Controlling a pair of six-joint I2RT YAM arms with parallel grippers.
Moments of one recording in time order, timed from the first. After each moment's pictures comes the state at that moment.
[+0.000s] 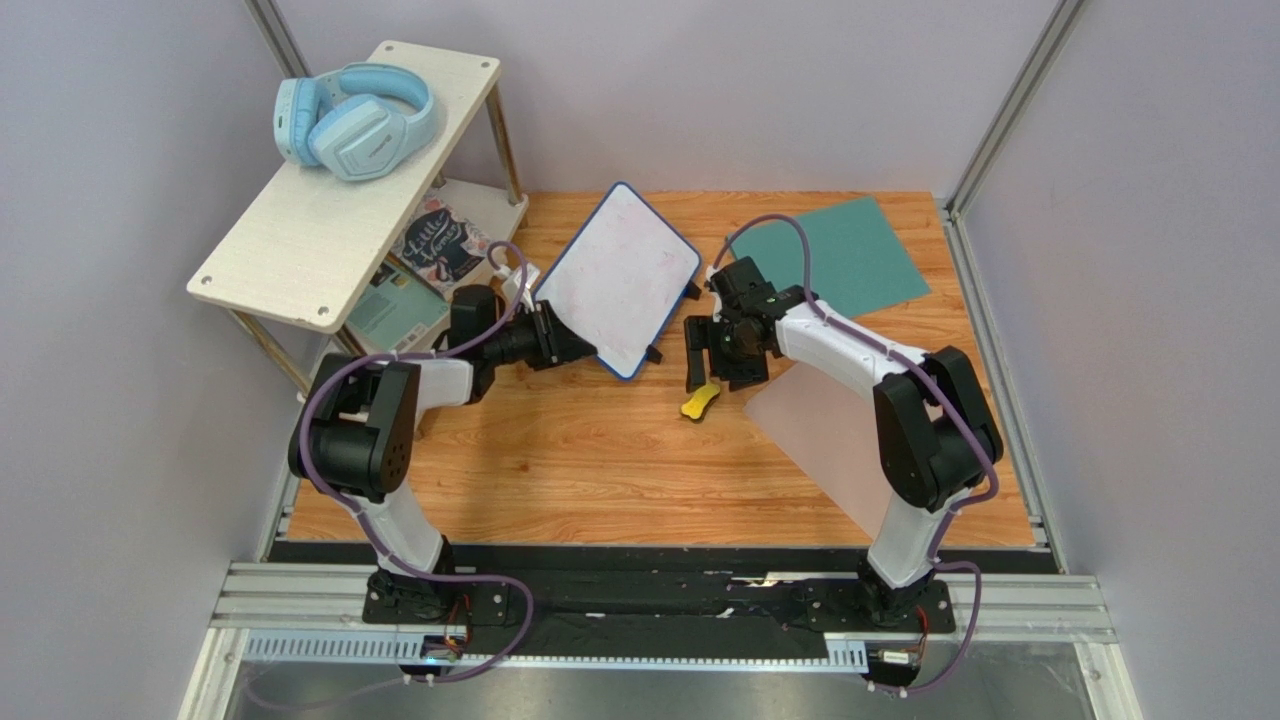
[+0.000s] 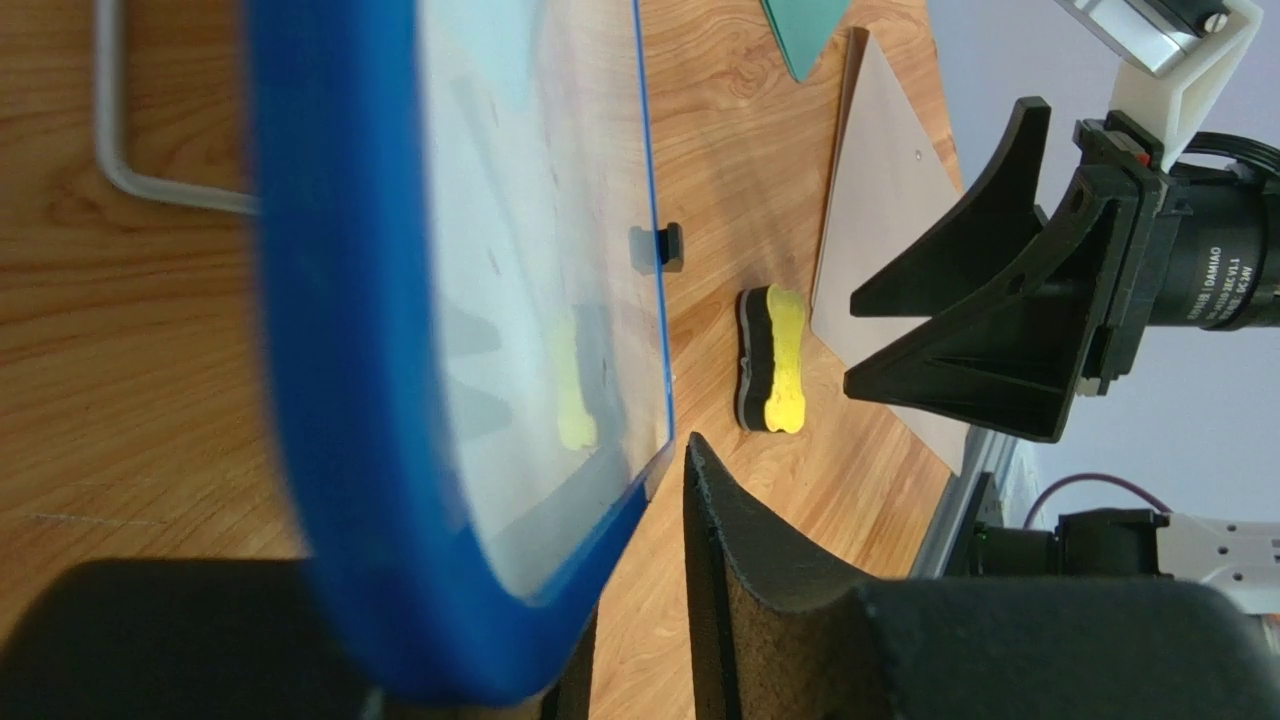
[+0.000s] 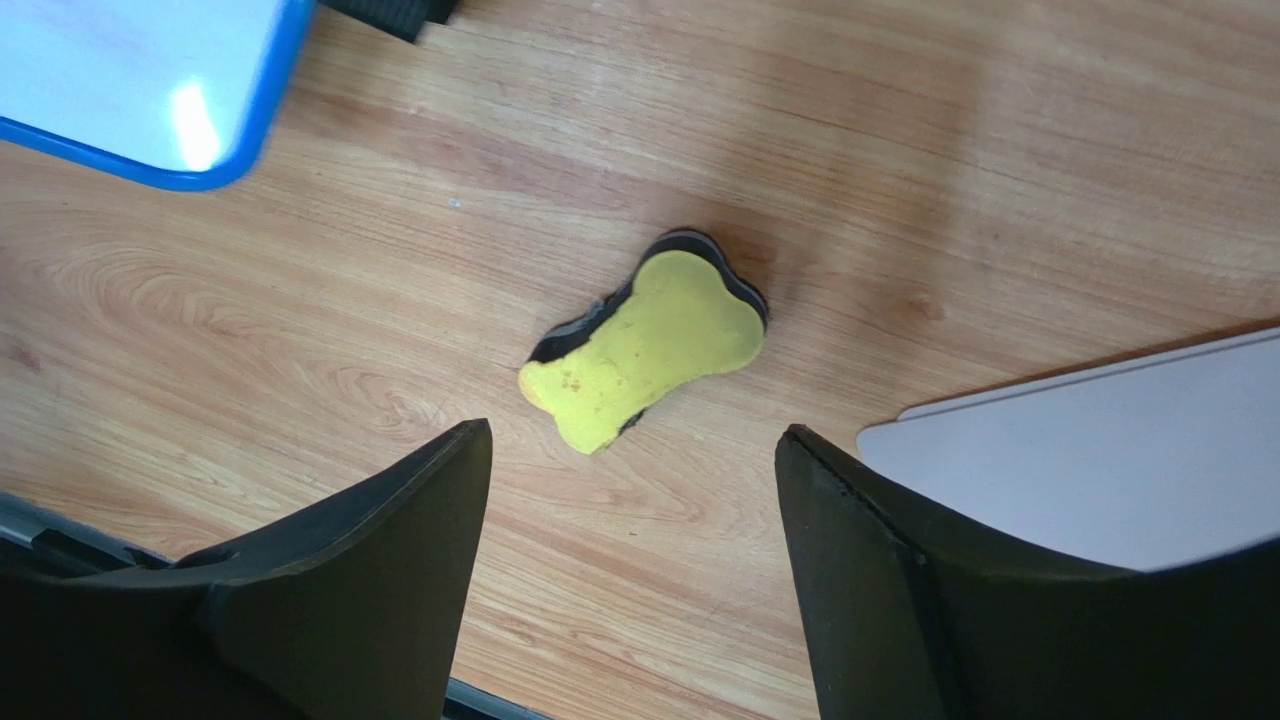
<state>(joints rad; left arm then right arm) -0.18 1.73 0.75 0.50 0.78 -0.58 0.51 1.78 1.27 -0.62 -0.15 0.39</state>
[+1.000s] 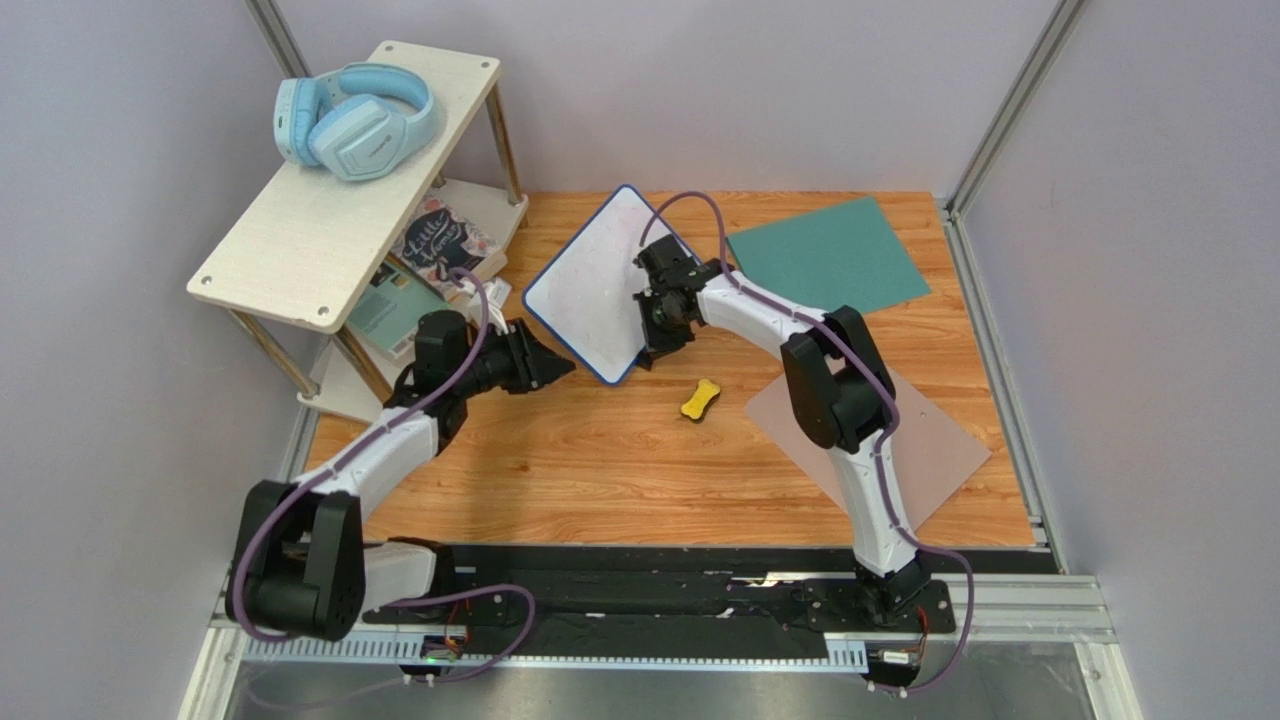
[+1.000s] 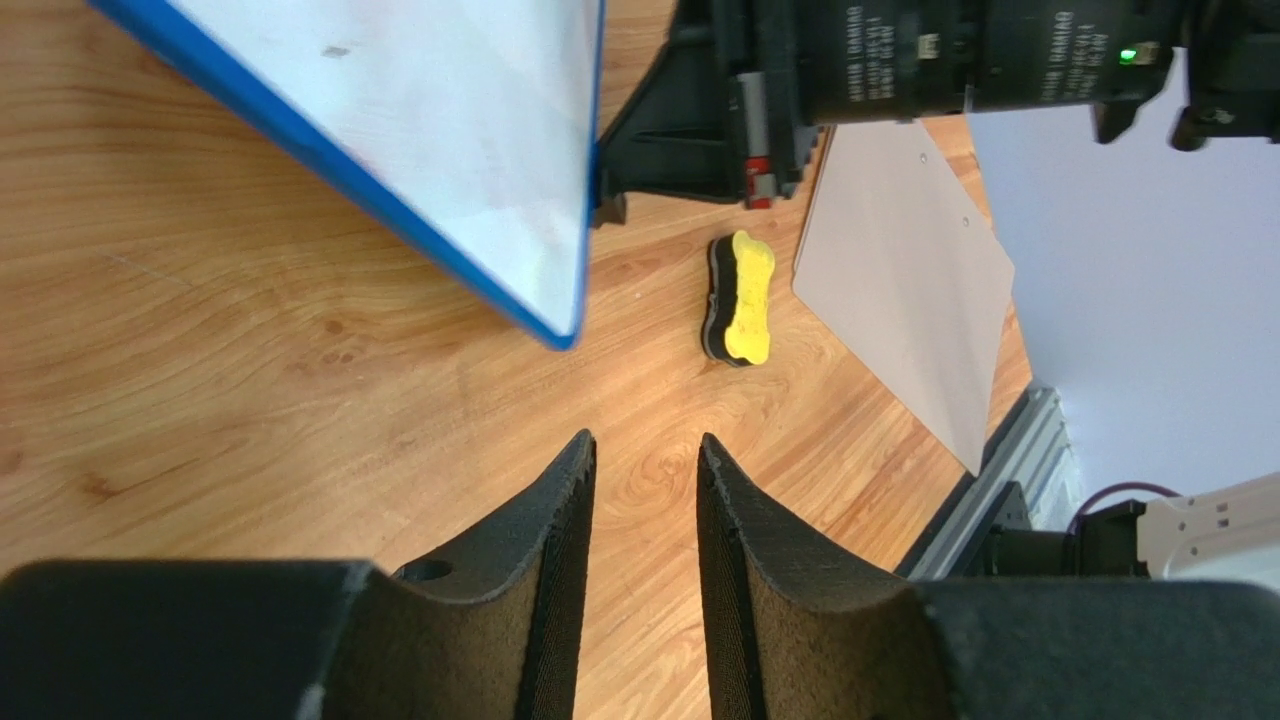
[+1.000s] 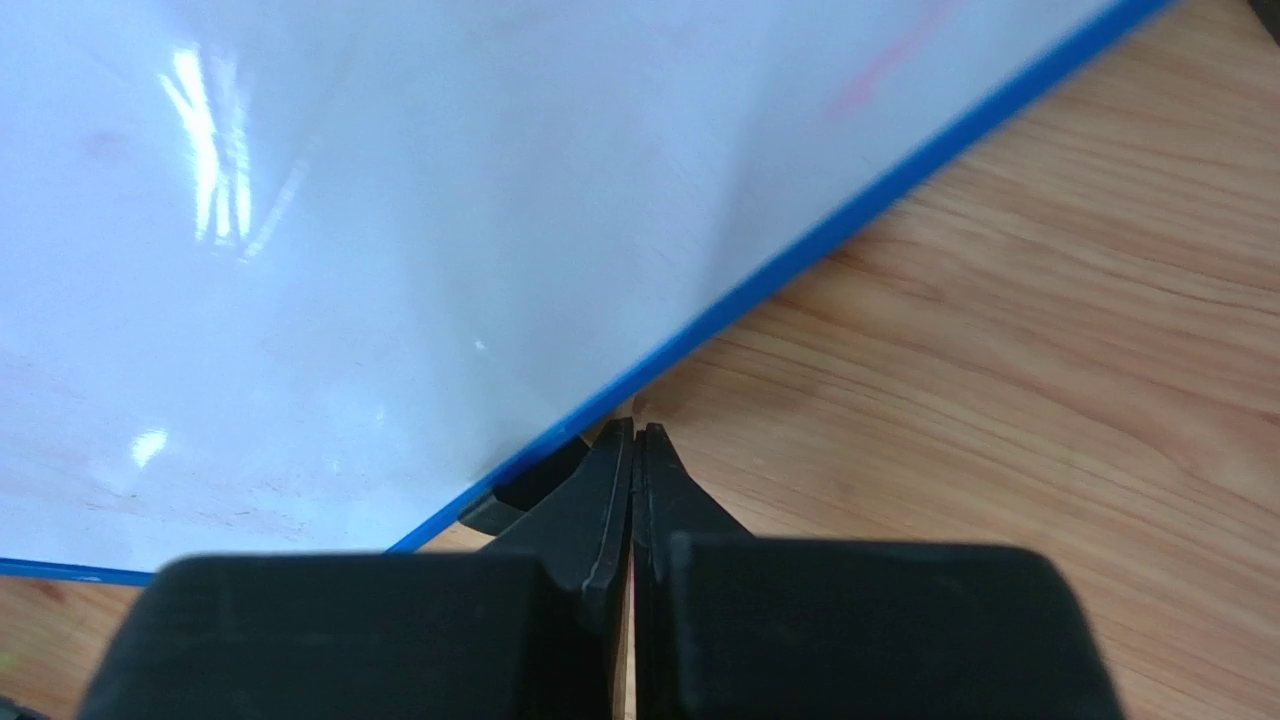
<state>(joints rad) -0.18 1.27 0.56 0.26 0.64 -0.54 0.60 2.21 1.74 -0.61 -0.10 0.35</state>
